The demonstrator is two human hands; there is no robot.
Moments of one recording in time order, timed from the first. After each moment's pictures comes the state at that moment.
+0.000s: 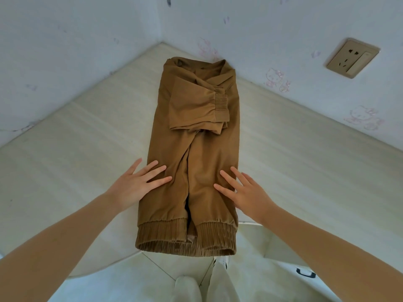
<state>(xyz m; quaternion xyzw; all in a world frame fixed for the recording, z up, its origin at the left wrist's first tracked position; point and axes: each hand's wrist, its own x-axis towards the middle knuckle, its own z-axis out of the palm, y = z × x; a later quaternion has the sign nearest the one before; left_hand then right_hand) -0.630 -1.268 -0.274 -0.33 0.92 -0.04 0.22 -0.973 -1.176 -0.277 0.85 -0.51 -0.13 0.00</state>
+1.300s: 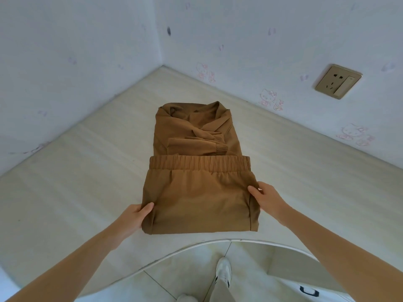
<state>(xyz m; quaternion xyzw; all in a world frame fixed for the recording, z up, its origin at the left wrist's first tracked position) -0.643 -1.231 -0.253 -0.64 0.47 0.60 -0.11 -1.009 -1.197 -0.230 0.42 -0.78 0.18 -0.43</state>
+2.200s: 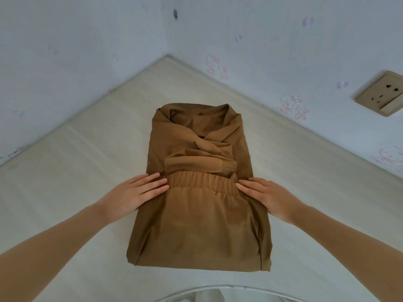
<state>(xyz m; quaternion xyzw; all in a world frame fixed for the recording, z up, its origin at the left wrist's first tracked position) -0.639 -1.364 -0.277 -0.29 0.95 0.01 0.07 -1.065 -1.302 -0.264 0.85 -0.48 -0.16 -0.13</state>
